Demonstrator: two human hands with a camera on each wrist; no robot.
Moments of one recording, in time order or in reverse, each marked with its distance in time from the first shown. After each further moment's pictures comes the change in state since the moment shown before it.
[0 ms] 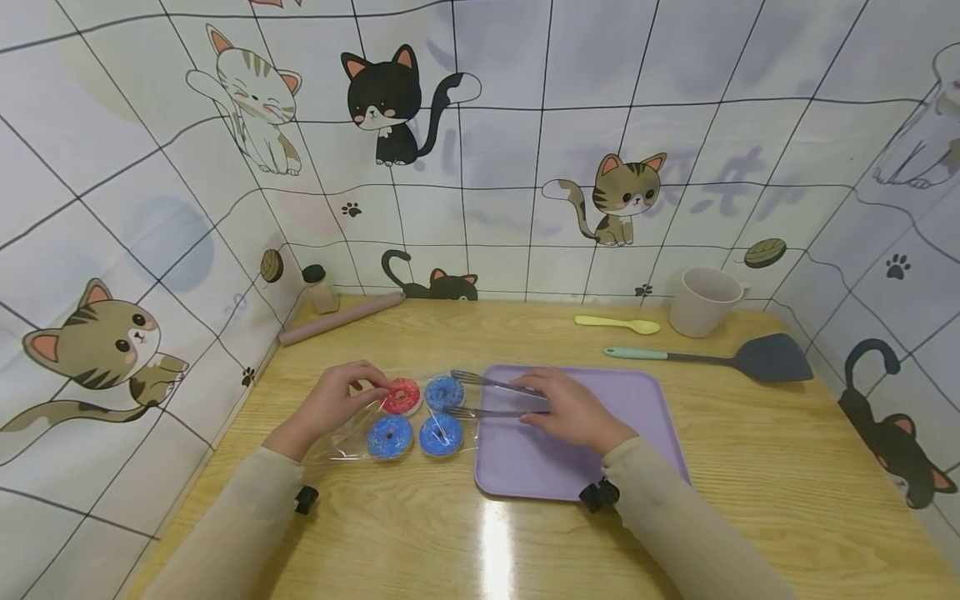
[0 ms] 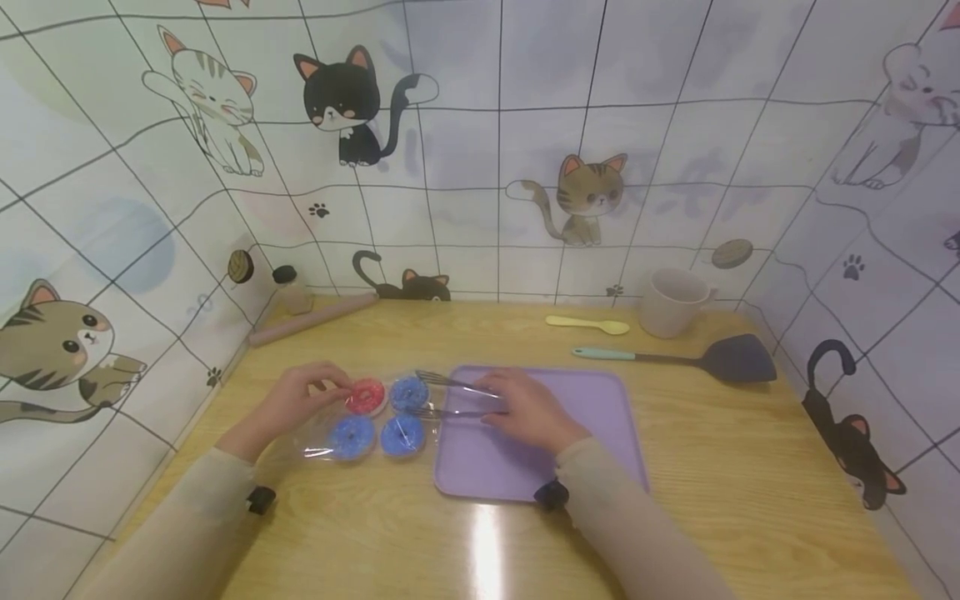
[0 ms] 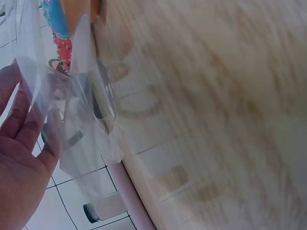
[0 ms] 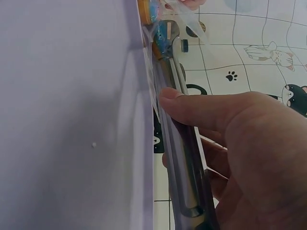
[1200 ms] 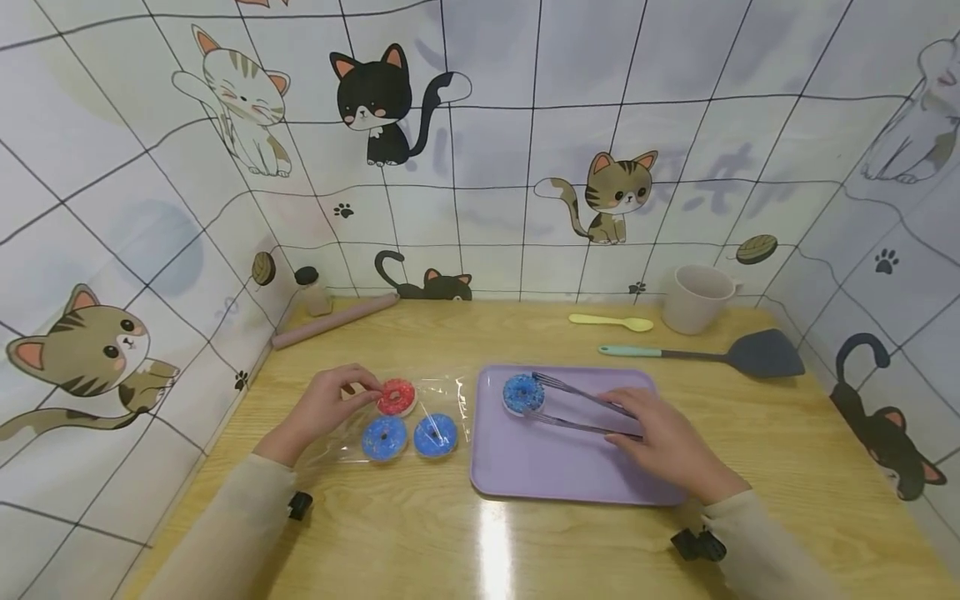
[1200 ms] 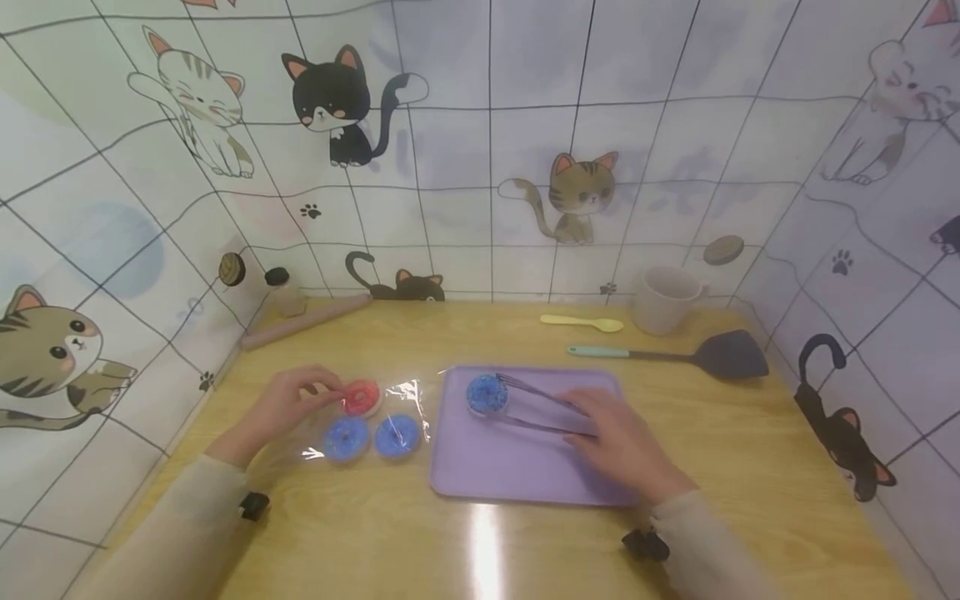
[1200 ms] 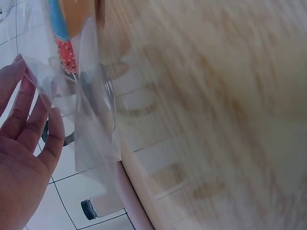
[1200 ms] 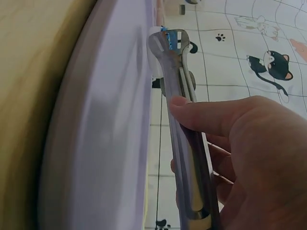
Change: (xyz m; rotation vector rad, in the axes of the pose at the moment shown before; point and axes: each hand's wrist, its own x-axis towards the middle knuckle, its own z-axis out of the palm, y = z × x) left_hand -0.004 -0.002 0.000 0.007 0.007 -0.010; right_hand -0.110 0.044 -0.044 -0.068 0.210 0.068
